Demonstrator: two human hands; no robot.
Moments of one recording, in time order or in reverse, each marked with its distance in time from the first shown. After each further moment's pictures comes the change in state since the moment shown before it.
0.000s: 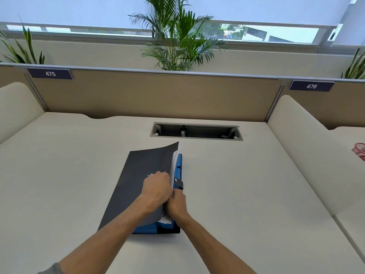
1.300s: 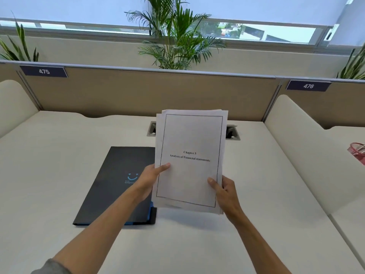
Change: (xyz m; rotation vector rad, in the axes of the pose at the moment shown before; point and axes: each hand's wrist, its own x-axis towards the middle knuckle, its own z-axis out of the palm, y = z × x) left_hand 0.023 -0.023 -0.007 -1.589 -0.324 -0.249; right_hand -0.014 -0.005 -0.151 0.275 0.136 -0.214
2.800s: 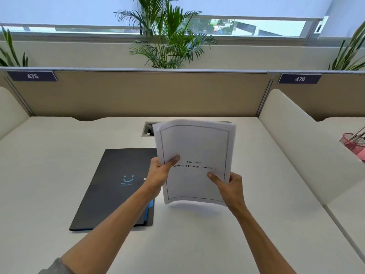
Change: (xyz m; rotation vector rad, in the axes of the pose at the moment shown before) left_hand 0.002 0.010 0.048 0.020 0.054 0.347; right_hand 0.003 -0.004 -0.022 0.061 0.124 -0.155
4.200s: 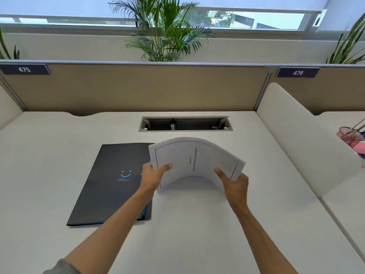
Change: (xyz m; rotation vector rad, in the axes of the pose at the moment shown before) left_hand -0.006 -0.036 -0.015 0.116 0.177 -0.109; right_hand -0.004 0.017 -0.013 -0.034 0.233 0.063
